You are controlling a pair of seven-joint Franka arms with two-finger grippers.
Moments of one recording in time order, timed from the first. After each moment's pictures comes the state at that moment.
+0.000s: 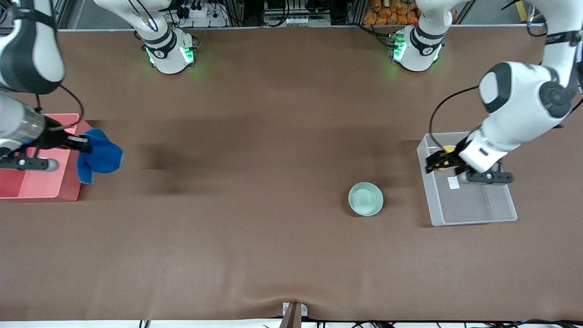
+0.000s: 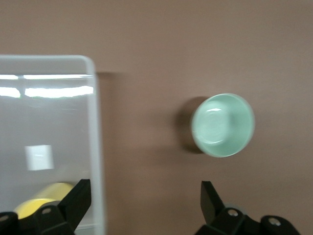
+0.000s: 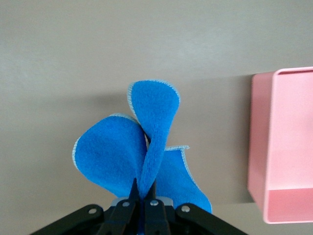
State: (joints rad) left arm 0.32 0.18 -0.51 -1.99 -0.11 2.25 -0.17; right arm -0.08 0.06 -0.07 -1.84 0.02 1.79 -0.10
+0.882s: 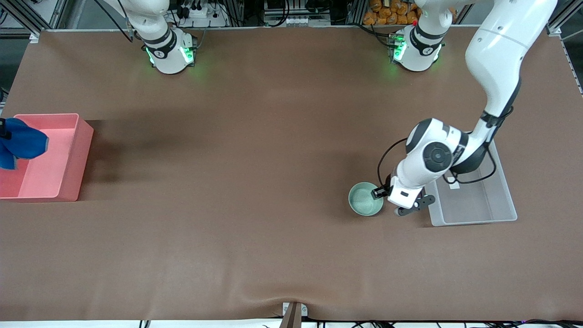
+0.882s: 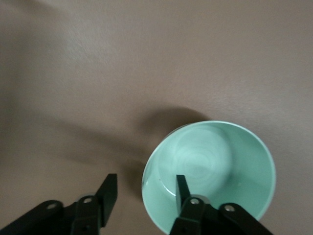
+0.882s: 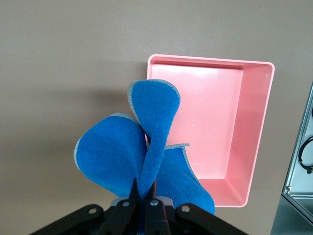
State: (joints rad) left arm 0.13 0.64 -0.51 -1.83 0.33 2.40 -0.92; right arm -0.38 0.11 -0.07 -1.75 -0.12 1.78 -0.50
